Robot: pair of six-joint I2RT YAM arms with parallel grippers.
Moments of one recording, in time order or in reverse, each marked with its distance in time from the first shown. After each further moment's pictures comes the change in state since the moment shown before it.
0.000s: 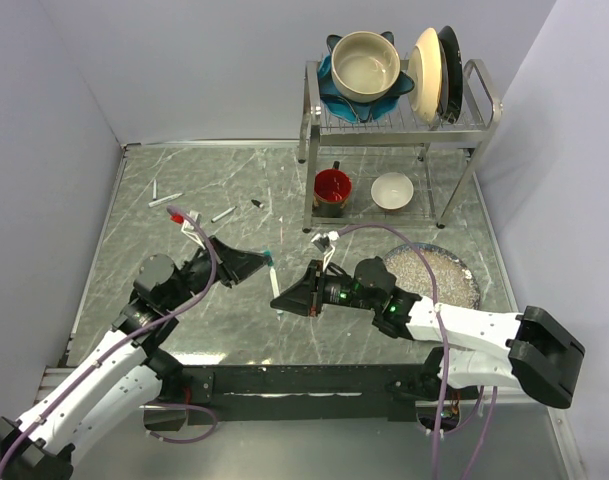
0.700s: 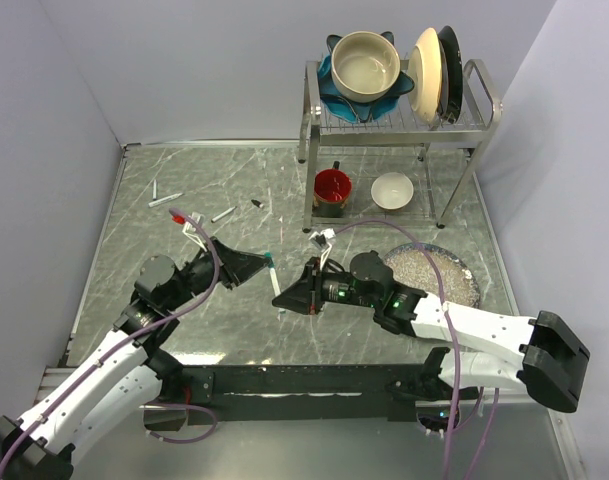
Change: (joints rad) left arm -0.002 0.003 -0.018 0.021 0.022 0.050; right arm 0.010 -0.042 0.091 -0.246 0.052 -0.105
